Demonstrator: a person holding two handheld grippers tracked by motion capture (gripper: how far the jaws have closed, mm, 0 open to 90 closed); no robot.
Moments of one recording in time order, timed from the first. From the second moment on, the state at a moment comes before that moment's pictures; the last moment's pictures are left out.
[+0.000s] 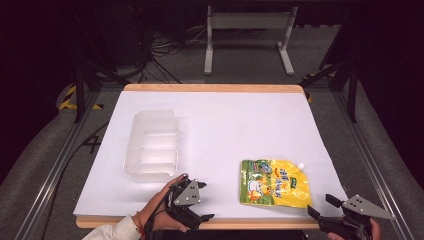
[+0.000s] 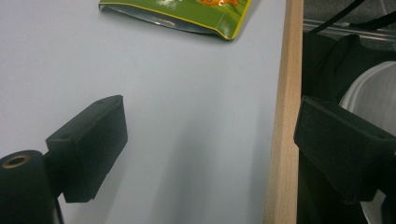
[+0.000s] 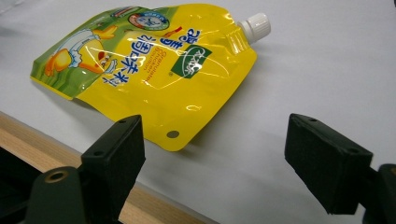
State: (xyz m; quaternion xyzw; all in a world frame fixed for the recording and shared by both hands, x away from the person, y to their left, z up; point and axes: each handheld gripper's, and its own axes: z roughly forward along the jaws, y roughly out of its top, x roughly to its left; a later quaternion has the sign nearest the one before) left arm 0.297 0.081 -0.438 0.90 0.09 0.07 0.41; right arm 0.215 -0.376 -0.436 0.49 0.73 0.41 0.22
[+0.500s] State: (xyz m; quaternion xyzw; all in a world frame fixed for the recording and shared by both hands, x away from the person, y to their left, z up) left arm 0.294 0.083 -0.438 0.90 0.09 0.07 0.42; right arm 0.220 -0.368 -0.438 0.48 0.74 0.41 0.21
